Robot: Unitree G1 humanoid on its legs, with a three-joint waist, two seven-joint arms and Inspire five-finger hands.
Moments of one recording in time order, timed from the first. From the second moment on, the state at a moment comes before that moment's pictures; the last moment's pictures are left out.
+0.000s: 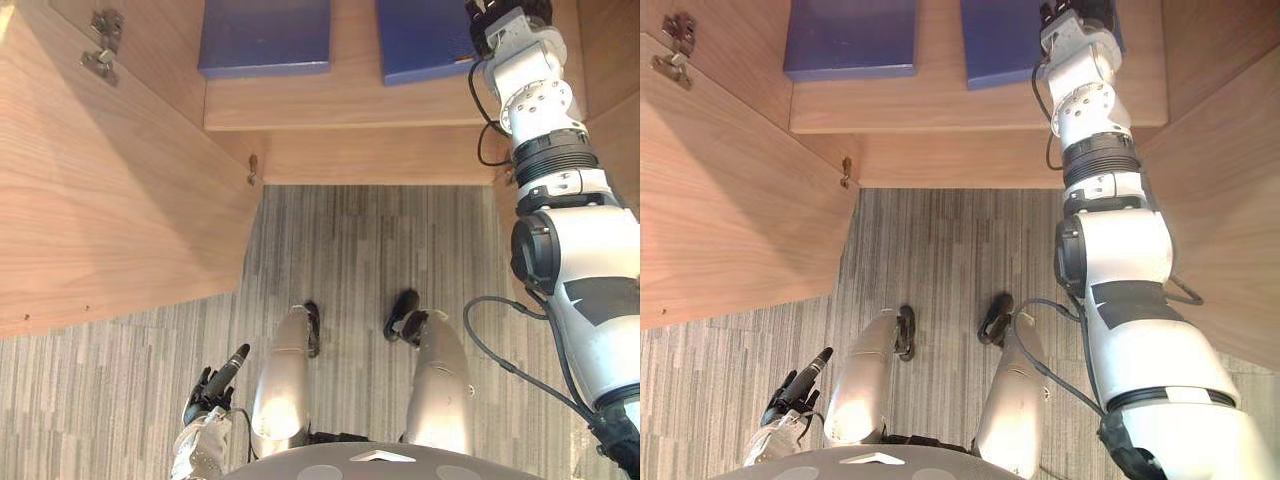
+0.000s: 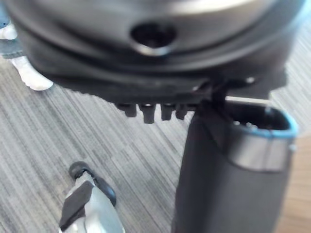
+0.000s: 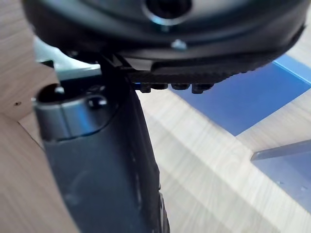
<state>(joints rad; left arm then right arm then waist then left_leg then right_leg) 0.14 0.00 0.44 0.82 -0.53 -0.04 -0.07 -1.42 -0.42 -0.06 1.03 0.99 0.02 -0.25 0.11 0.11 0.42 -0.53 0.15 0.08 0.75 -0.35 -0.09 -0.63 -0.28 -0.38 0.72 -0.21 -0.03</state>
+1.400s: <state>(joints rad) 0.17 -0.04 0.60 1.02 -0.36 -0.04 -0.09 -0.24 0.01 -0.54 1.06 0.55 0.01 -0.11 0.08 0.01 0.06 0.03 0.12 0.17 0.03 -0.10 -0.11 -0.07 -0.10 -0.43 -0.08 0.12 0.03</state>
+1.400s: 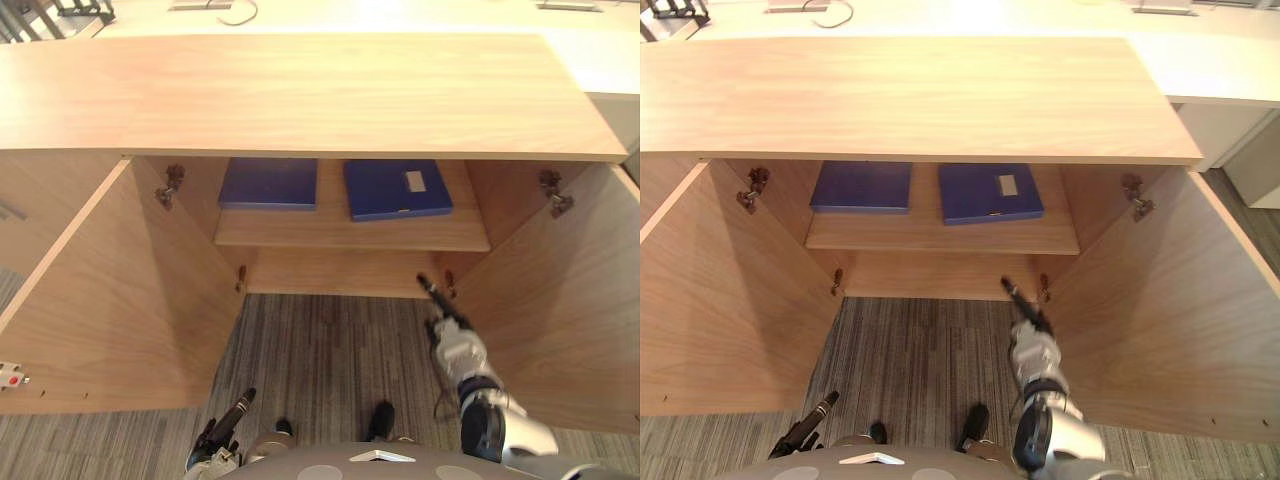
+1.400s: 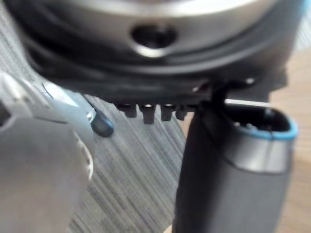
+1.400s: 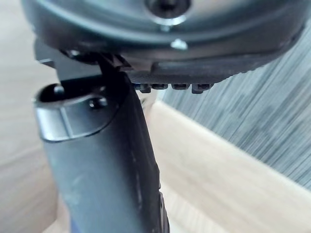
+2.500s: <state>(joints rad) 0.11 -0.01 0.57 1.13 -0.23 -0.06 0.04 -0.07 0.06 -0.57 1.18 0.32 -0.02 -0.16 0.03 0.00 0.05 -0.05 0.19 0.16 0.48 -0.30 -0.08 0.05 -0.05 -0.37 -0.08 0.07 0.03</state>
